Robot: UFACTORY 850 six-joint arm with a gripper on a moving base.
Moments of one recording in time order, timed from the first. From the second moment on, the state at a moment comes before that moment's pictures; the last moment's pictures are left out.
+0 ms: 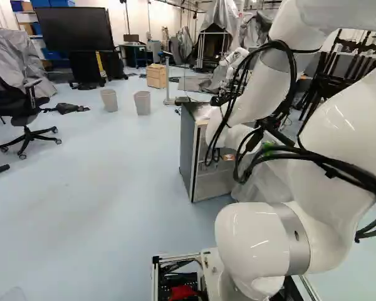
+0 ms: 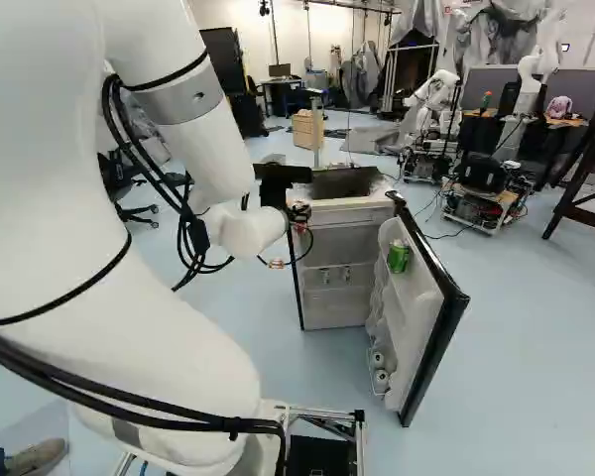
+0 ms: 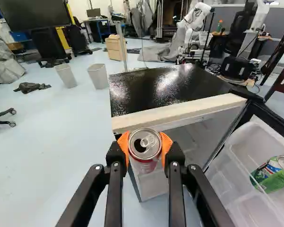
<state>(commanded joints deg) -7.2 2.7 -19.6 -1.6 47.0 3.0</state>
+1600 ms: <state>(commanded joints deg) -9.9 3.6 -30.4 -1.6 24.7 3.0</state>
